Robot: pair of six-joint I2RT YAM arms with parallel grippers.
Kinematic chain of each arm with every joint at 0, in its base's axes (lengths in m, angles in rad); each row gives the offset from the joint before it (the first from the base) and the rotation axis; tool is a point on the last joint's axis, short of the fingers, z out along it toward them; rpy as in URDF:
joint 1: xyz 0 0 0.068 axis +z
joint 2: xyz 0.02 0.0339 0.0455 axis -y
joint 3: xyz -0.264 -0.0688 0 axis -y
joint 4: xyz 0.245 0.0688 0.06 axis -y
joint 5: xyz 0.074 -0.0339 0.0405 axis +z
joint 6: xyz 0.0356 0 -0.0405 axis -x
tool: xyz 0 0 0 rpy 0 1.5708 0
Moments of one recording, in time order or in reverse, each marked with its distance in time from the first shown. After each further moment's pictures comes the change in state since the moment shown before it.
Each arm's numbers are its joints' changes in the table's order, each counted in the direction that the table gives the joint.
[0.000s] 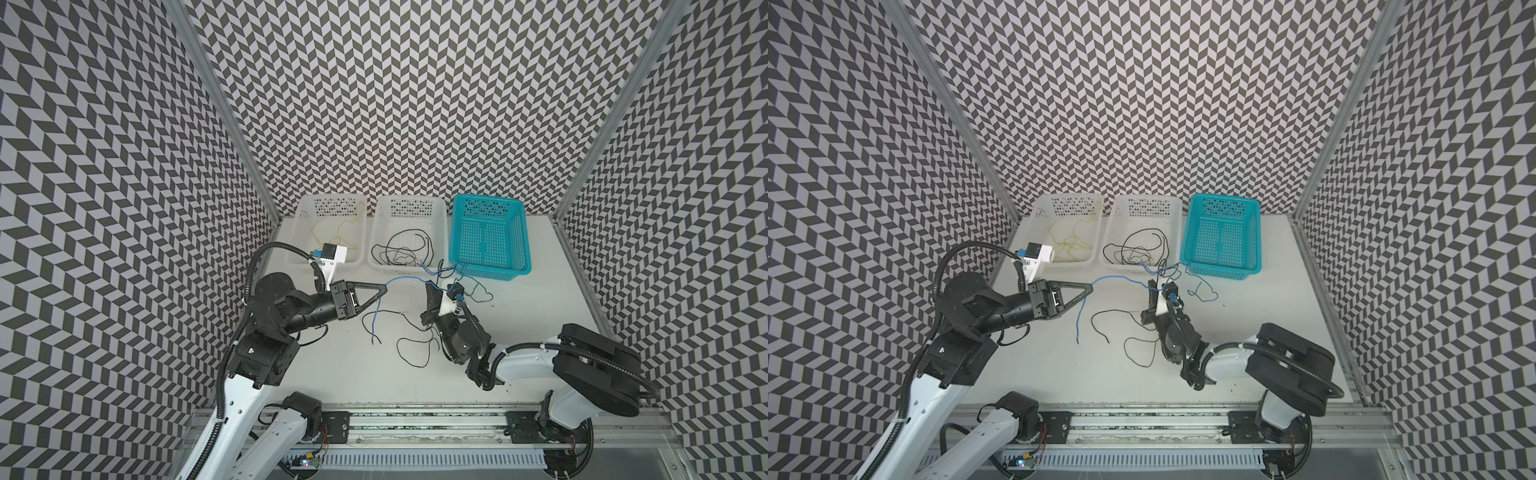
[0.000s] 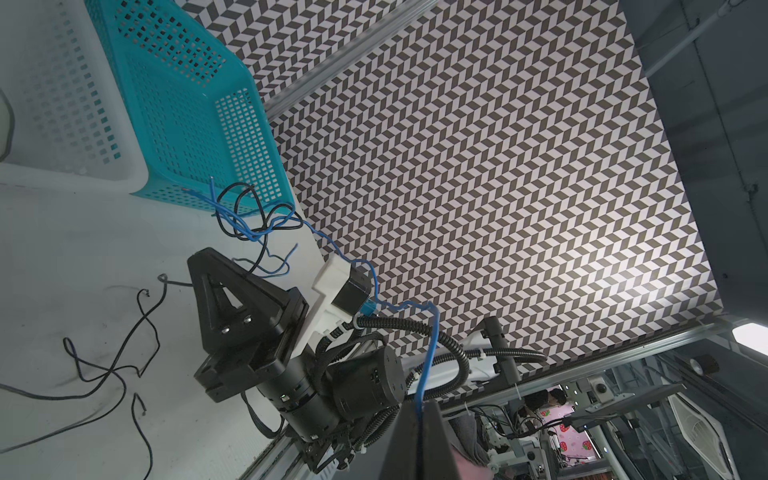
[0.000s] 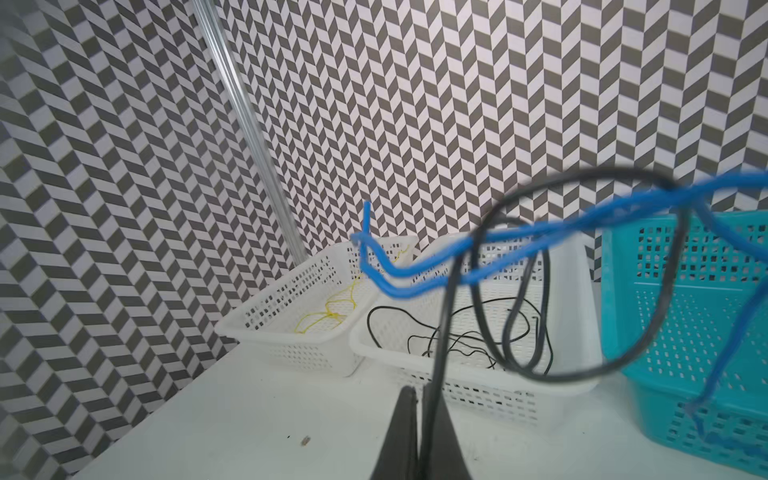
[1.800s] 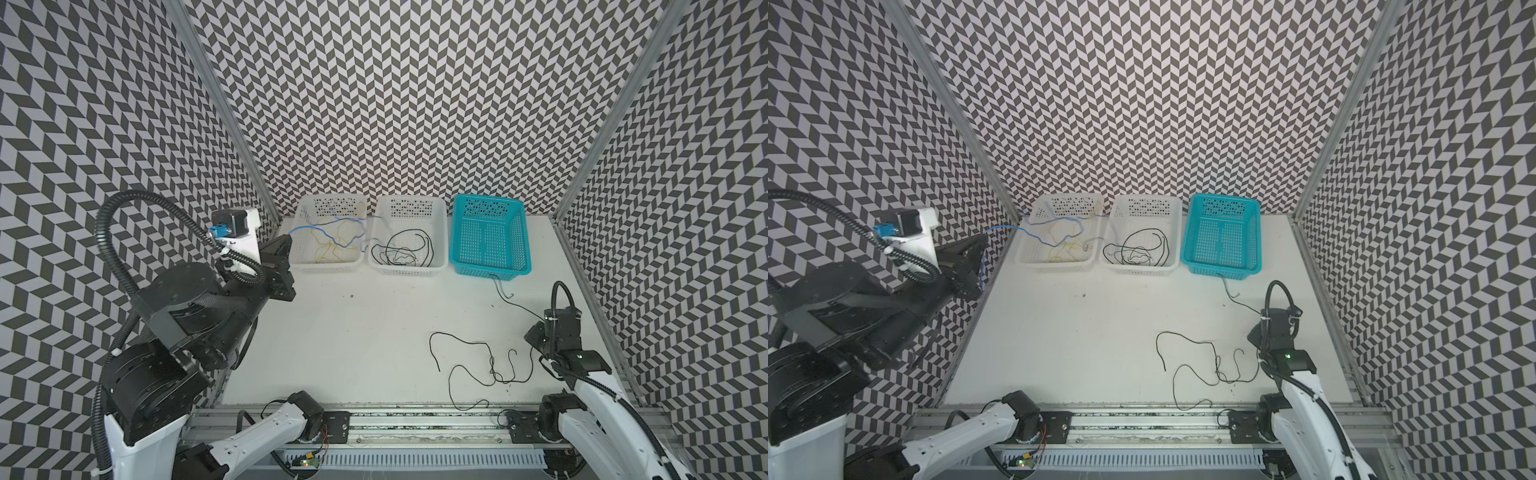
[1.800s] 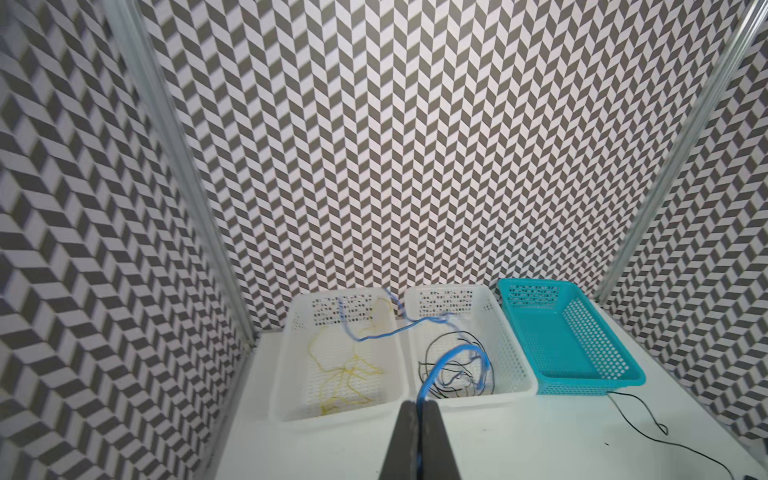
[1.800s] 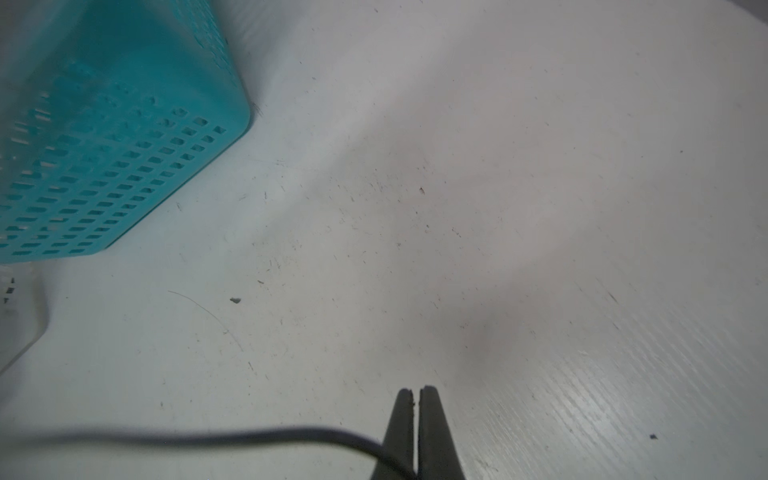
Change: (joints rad) left arm -0.314 -0.169 0.855 -0.784 1.337 -0.956; right arm -1.072 0.828 -0.121 -1.759 0.521 -0.612
